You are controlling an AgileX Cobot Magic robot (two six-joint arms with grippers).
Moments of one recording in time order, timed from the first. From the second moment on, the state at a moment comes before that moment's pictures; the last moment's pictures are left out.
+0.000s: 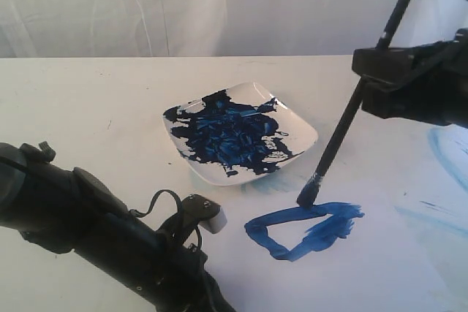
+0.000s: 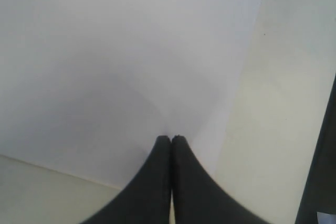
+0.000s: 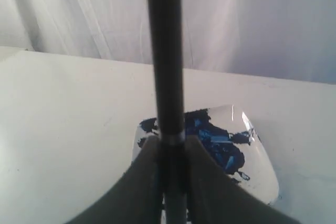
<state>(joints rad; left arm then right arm) -0.74 1.83 -0.72 -1.45 0.66 1.41 0.41 0.92 -0.60 -1.44 -0.31 1.54</state>
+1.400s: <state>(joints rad) -0.63 0.54 -0.64 -0.15 0.86 0.19 0.29 1.33 -1.06 -1.46 -0.59 1.97</state>
